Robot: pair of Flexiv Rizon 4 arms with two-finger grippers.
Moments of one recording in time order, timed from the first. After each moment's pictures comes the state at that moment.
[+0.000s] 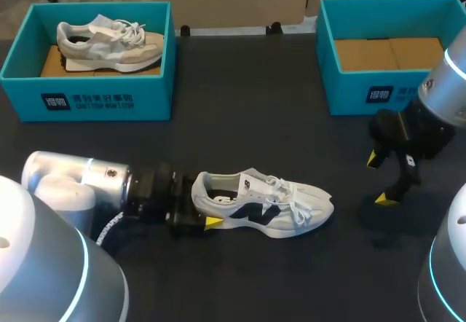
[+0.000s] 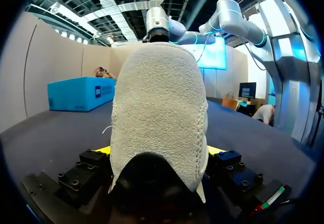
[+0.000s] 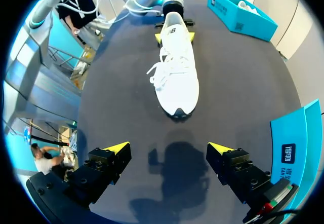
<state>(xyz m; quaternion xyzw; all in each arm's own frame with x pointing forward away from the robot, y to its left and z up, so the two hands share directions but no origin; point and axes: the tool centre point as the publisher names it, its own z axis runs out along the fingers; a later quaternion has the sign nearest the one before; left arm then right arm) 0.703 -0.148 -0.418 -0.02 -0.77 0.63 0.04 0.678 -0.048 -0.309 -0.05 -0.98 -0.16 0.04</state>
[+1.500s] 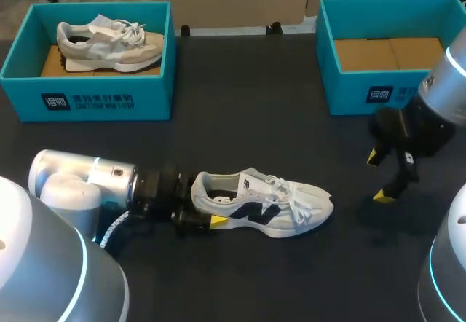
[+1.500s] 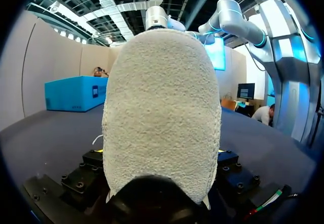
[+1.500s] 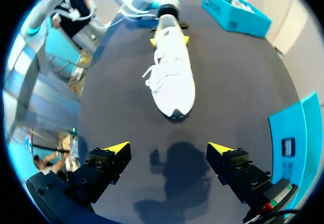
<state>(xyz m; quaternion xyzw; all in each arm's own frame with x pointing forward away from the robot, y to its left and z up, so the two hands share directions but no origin) 0.702 -0.158 -0.420 -0.02 -0.77 0.63 0.04 0.682 -0.046 -0.305 -0.09 -0.98 -0.16 0.04</state>
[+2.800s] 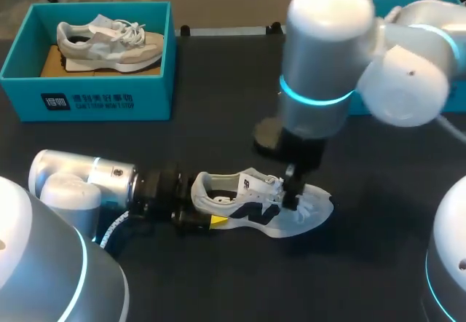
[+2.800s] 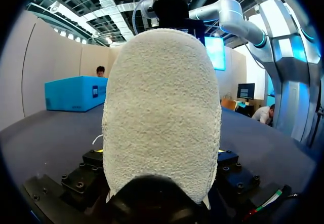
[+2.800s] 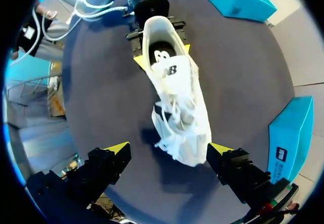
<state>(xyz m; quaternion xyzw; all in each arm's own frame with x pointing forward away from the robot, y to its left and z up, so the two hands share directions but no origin) 0.702 -0.158 -0.420 -0.02 -0.77 0.63 0.04 0.663 0.112 -0.304 -0.19 -0.98 0.00 0.00</state>
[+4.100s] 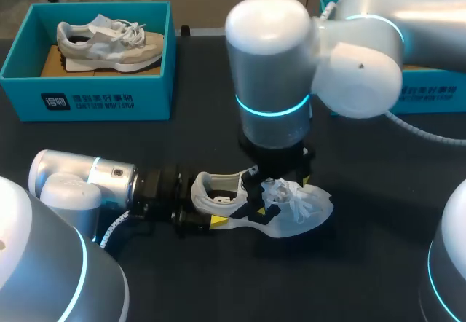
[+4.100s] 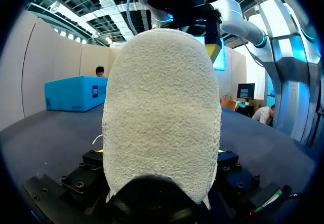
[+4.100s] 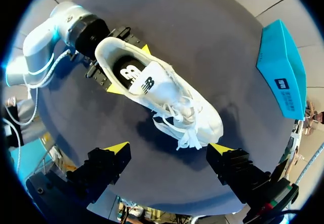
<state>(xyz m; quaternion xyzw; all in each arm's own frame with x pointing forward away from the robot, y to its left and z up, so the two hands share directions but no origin) 0.702 -0.158 -0.420 -0.02 -0.77 0.63 0.04 0.644 0.139 -0.297 -0.48 -0.88 0.04 -0.03</state>
